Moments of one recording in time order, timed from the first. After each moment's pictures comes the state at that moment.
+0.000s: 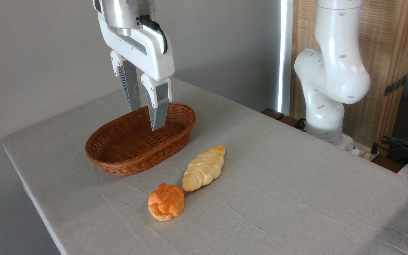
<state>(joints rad) -0.32 -0.04 0.24 -1.65 -0.14 1.66 0.73</state>
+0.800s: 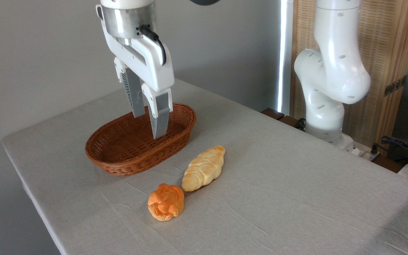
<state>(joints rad) -0.31 -0.01 0.27 -1.65 -0.15 1.66 0.83</state>
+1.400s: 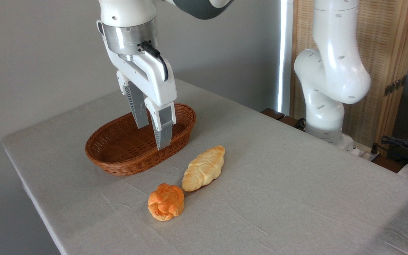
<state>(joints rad) -0.30 0.02 0.28 -1.65 -0.16 1.66 0.85</state>
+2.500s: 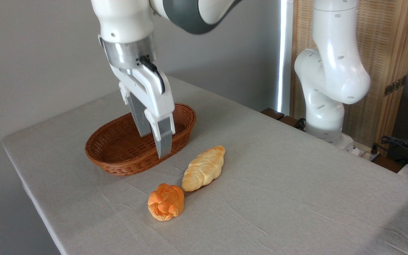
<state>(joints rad) -0.32 0.02 0.27 -1.72 -0.14 1.73 0.85</state>
